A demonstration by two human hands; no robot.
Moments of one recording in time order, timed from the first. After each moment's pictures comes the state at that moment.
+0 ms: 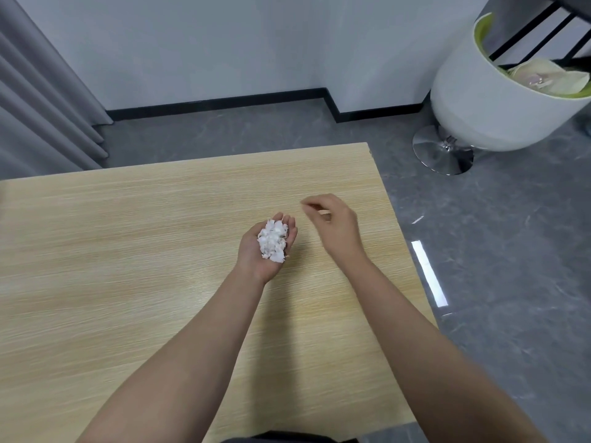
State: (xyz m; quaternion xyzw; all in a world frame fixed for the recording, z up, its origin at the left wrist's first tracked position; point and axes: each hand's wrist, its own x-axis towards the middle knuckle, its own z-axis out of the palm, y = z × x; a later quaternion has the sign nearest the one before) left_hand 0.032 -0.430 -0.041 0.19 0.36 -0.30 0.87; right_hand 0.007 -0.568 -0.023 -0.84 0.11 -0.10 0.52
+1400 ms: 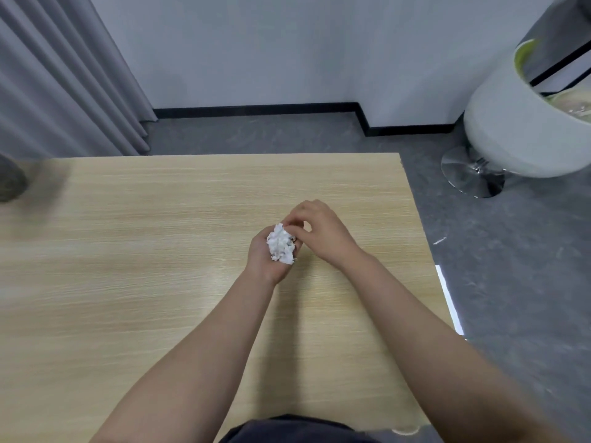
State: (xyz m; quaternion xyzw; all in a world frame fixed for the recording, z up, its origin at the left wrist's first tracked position) left_hand 0.006 -0.388 -0.039 0.26 0.37 -0.25 0.86; right_hand 0.005 -0.511 -0.006 -0.91 -0.10 0.06 0.39
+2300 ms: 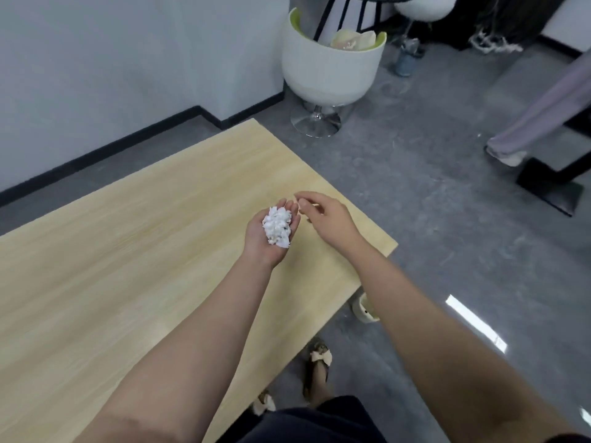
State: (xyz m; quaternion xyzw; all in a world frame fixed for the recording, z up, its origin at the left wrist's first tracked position) left_hand -0.097 -0.423 0.008 0.24 0.20 -0.53 0.79; right_hand -0.186 -0.515 0.025 -0.79 0.33 -0.13 0.50
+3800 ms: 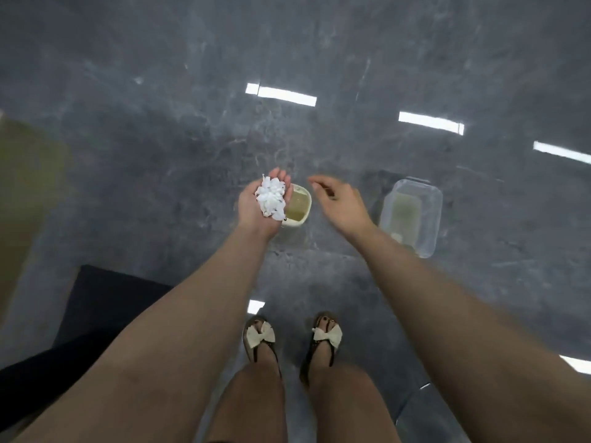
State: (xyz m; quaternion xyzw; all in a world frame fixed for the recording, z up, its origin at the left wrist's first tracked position) left_hand -0.391 -0.711 -0.413 0.42 0.19 -0.68 0.56; right_hand -0.533 -0.722 -0.394 -0.60 0.63 -0.14 0.47
